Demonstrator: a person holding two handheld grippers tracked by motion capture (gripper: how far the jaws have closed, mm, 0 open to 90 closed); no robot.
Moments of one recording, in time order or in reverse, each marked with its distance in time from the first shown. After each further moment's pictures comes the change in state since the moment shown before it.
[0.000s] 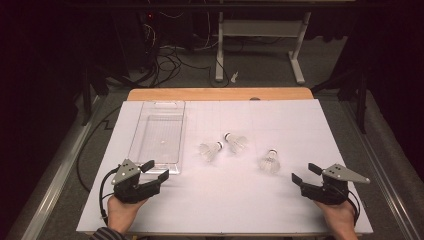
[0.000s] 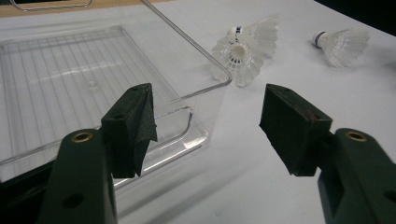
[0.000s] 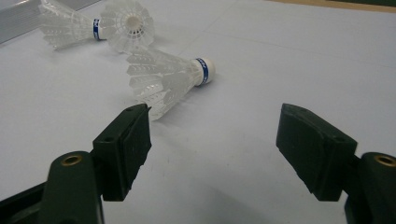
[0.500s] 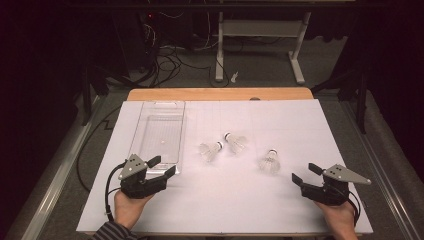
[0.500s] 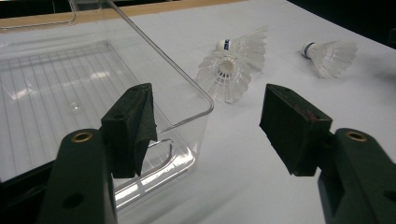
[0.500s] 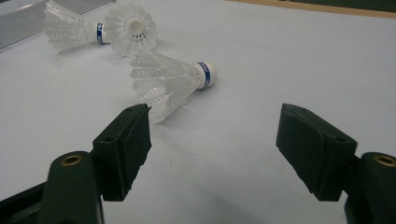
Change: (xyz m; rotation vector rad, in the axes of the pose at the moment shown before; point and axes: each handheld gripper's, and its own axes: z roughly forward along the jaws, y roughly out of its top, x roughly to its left) left arm -0.013 0.003 0.014 -0.012 -0.022 -0.015; right arm 0.001 0.000 -0.002 -0.015 0.004 -0.003
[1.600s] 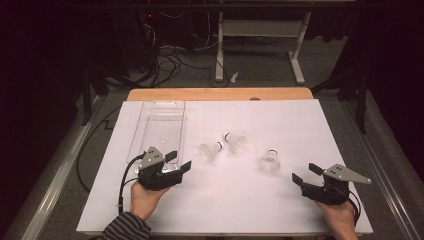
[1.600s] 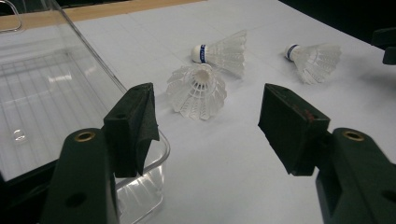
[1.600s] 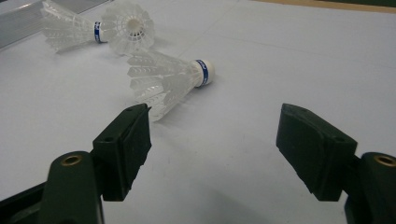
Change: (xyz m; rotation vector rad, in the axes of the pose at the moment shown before) left arm -0.022 -0.005 0.034 0.057 -0.039 0.004; right arm -0.002 -0.001 0.001 0.008 0.000 0.010
